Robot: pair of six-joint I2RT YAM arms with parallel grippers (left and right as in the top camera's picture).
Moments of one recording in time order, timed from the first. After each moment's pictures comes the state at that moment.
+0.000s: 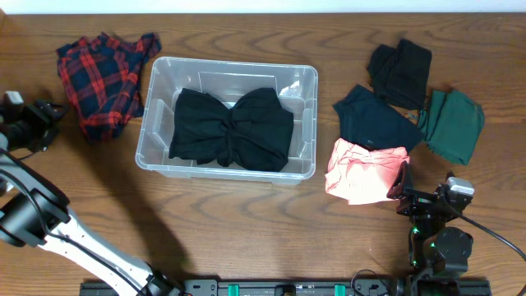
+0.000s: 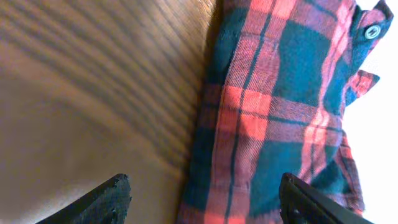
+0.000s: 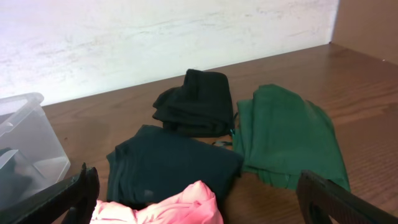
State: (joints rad) left arm 0.82 2.31 1.74 -0.66 0.75 -0.09; right arm -0.05 0.02 0.05 -0.16 0.10 0.22
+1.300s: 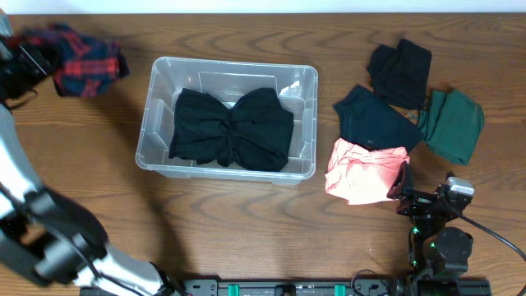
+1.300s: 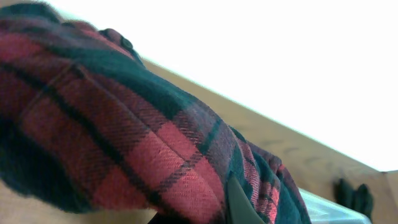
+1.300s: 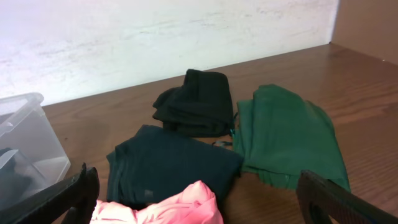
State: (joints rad) left arm 0.63 1.80 1.74 -0.64 0.81 -0.11; right arm -0.05 0.02 0.05 -0.16 0.10 0.22
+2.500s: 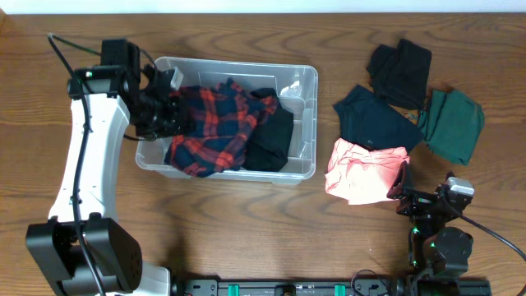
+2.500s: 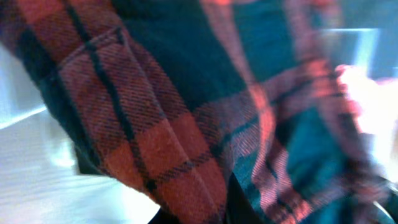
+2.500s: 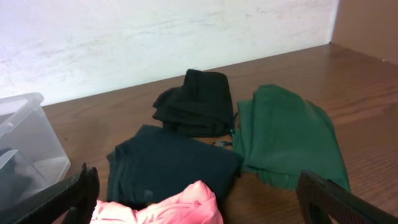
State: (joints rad) left arm 0.07 1.66 1.48 -1.24 0.44 0.04; right arm -0.05 0.02 0.05 -0.16 0.10 0.22
